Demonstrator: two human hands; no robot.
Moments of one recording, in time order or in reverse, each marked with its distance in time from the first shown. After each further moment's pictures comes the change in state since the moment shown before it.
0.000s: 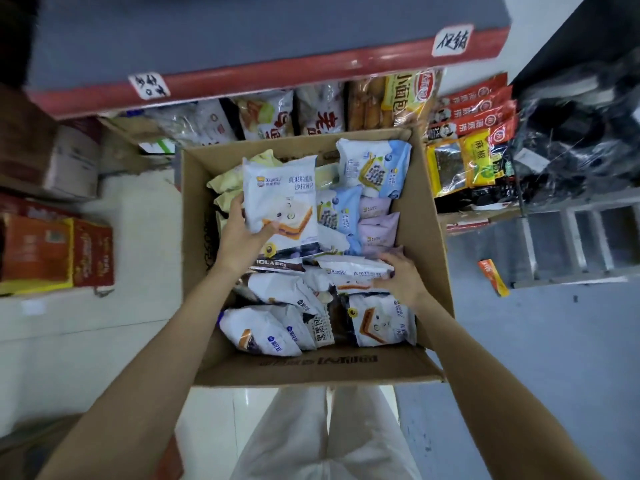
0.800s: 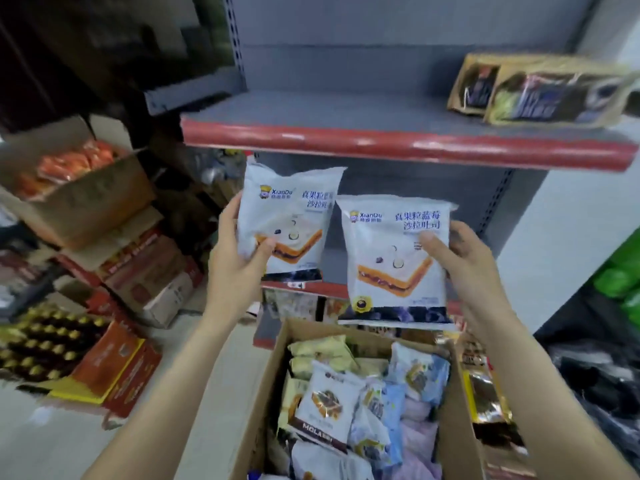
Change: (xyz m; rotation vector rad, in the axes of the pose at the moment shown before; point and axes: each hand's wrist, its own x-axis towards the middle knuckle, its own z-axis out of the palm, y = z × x) left_hand -0.091 0.206 -0.217 -0.202 0.598 0.761; right_hand -0.106 -0.369 -0.213 0.662 0.311 -0.691
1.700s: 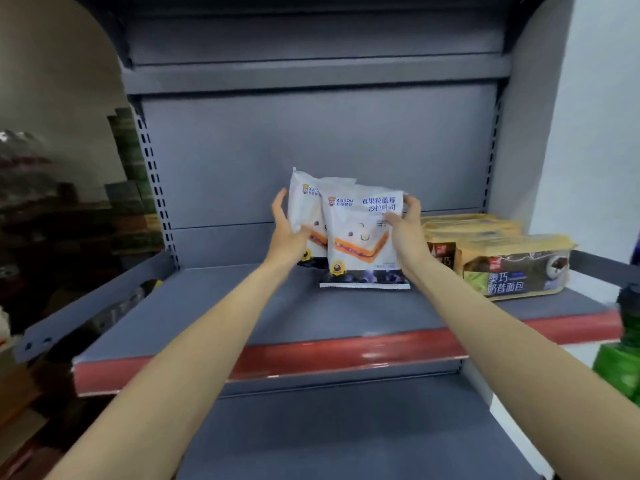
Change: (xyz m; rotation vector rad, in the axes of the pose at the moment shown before) left_hand 0.351 0.034 0.177 -0.270 -0.281 -0.052; right_hand 0.314 -0.105 0.038 0.047 0.362 -0.222
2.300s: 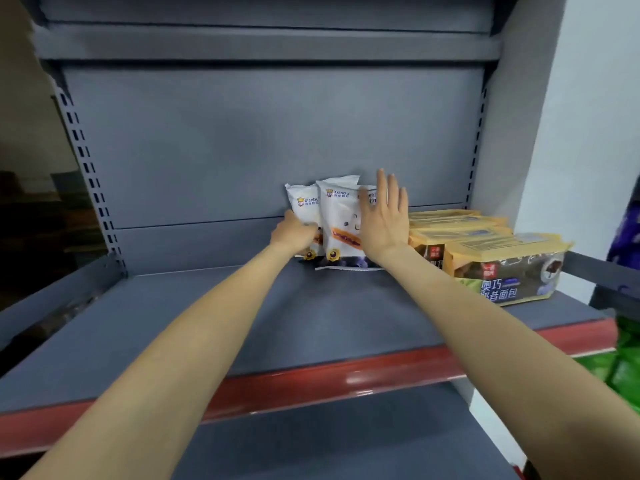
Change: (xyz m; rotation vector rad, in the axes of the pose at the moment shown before) left_hand 0.078 -0.034 0.055 0.485 -0.210 -0.241; right_hand 0.058 0.036 0.001 -1.520 0.059 -0.471
